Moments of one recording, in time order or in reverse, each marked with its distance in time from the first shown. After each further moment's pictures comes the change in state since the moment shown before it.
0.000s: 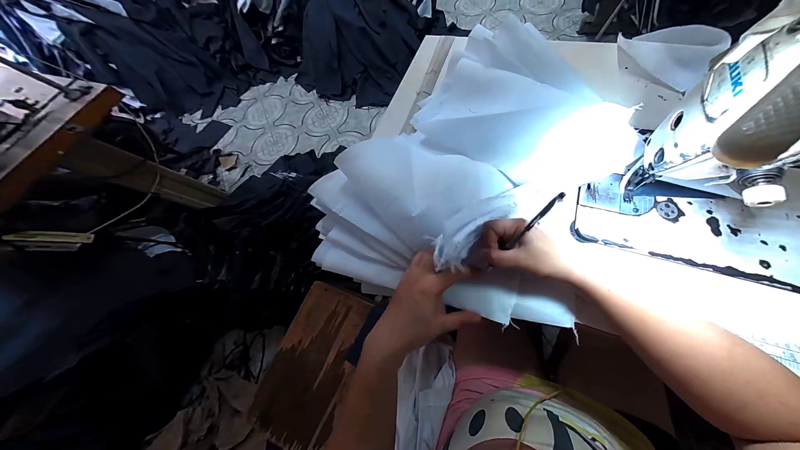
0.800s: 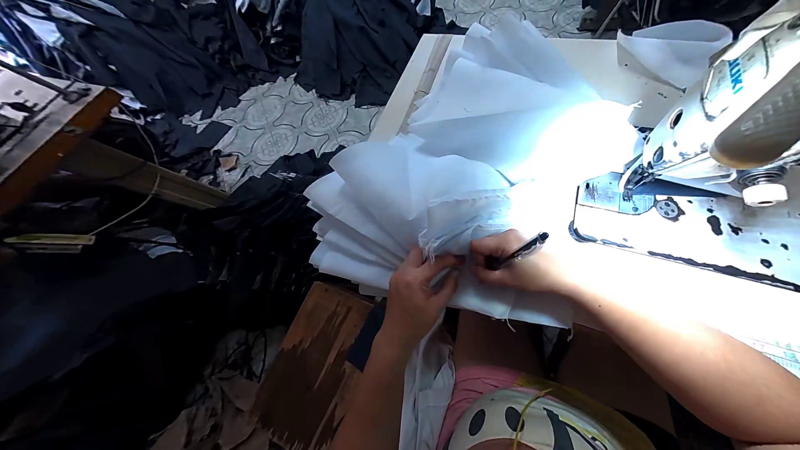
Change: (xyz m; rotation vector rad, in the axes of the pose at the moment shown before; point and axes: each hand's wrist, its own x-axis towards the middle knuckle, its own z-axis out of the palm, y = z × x) left_hand 0.006 0.002 0.013 -0.048 0.272 -0.152; right_hand -0.003 0.001 0.008 -0.248 -0.117 -0.141
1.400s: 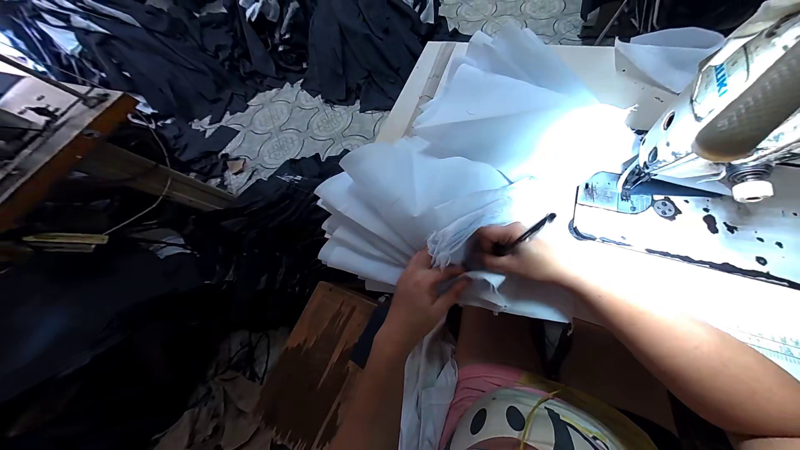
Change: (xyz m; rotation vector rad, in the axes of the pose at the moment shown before) left_hand -0.005 0.000 -0.008 0.005 -0.101 0.082; right_hand 0.000 0.003 -0.002 0.085 0.117 0.017
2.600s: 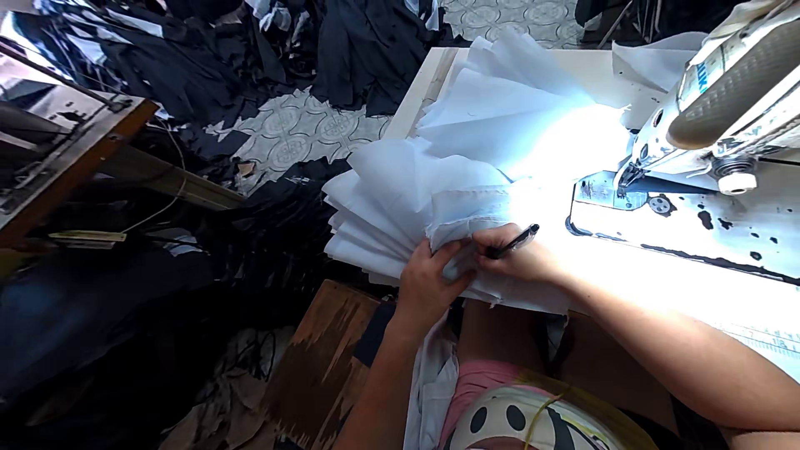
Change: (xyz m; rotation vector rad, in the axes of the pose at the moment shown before) left_hand 0.006 0.012 0.010 0.161 0.054 -0.097; right_hand -0.002 -0.001 0.005 -0.146 -0.077 -0.056
